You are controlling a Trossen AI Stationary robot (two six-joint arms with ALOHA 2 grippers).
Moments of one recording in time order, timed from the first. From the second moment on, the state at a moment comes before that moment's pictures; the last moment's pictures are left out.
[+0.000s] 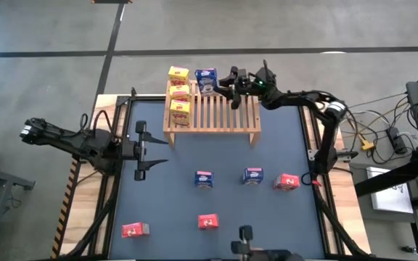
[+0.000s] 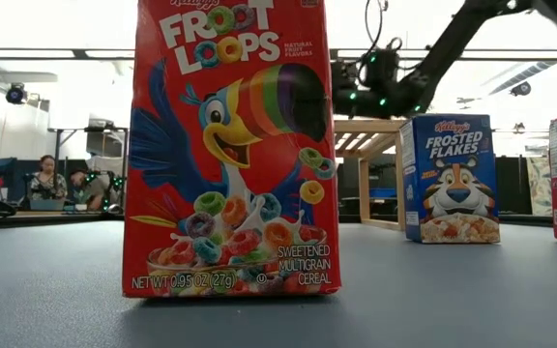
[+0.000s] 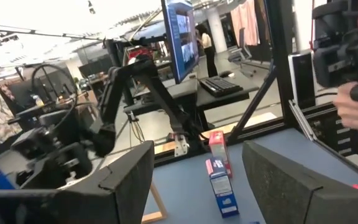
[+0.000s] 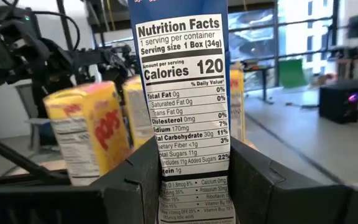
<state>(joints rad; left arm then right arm) -0.27 0.69 0.64 0.11 -0.25 0.31 -0.74 1.88 1.10 1.01 -0.75 0.22</state>
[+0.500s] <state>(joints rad) -0.27 0.68 0.63 0.08 -0.25 0.28 -0.81 1.98 1.16 1.00 -0.79 0.23</state>
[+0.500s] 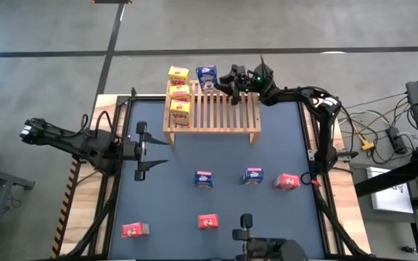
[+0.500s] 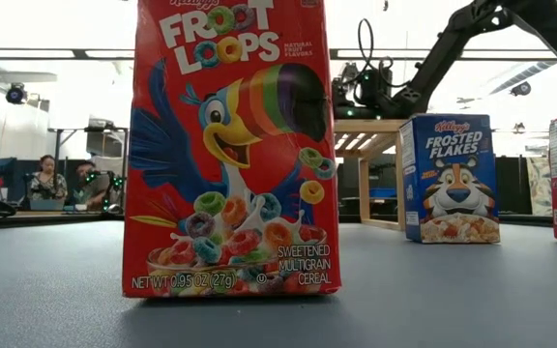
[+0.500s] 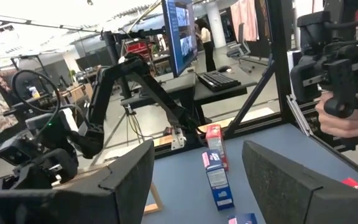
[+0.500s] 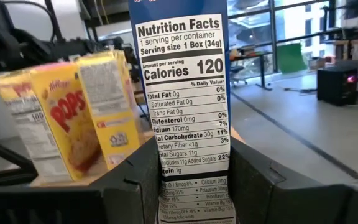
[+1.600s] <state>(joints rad) -0.27 0.72 0.63 0.08 -0.25 0.23 -0.83 1.96 1.12 0.93 -0.76 0.15</state>
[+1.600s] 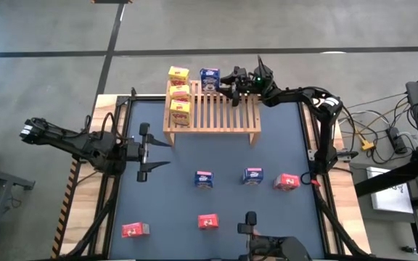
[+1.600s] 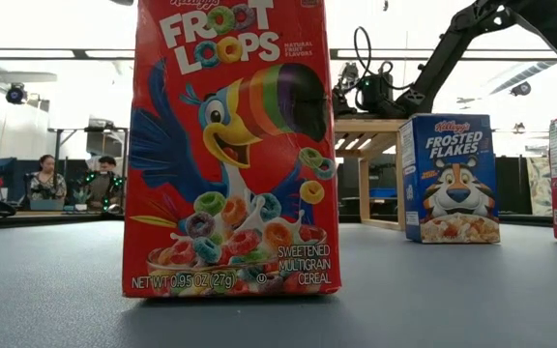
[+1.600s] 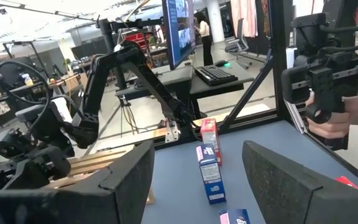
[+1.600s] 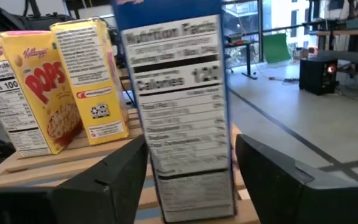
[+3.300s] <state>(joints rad) -0.26 1.07 0.63 0.21 -0.32 -0.02 -0.38 0.89 0.33 0.72 -0.46 0.07</state>
